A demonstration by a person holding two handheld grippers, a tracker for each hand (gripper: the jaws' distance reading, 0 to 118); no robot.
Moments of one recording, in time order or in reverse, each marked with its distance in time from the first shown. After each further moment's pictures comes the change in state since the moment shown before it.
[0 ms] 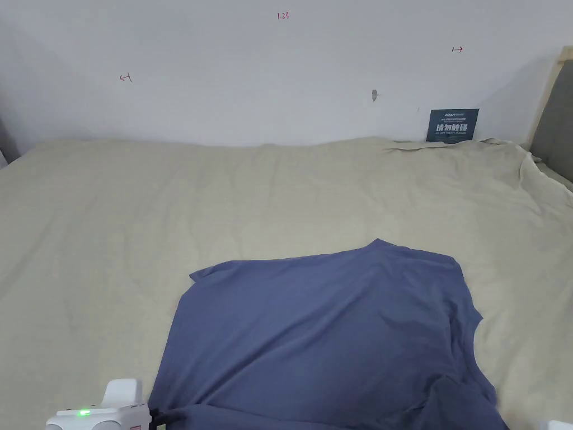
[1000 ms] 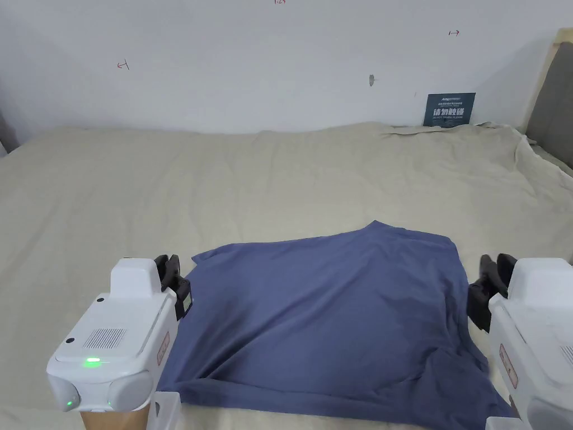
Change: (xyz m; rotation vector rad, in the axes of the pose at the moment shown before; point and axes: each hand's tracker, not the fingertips) left arm 0.062 0.052 0.133 0.801 -0.018 -0.084; right arm -0.098 0.063 0.155 0.781 -0.035 0.159
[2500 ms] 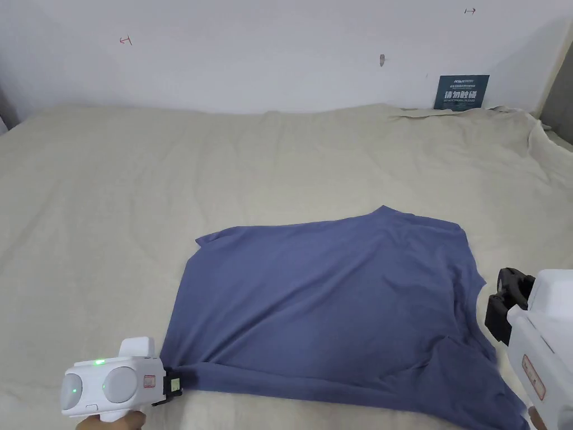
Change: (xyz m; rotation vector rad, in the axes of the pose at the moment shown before) left arm -0.053 -0.140 -0.056 -0.860 -0.008 0.183; right arm 0.008 -0.019 -0.010 -0.101 0.039 -0.033
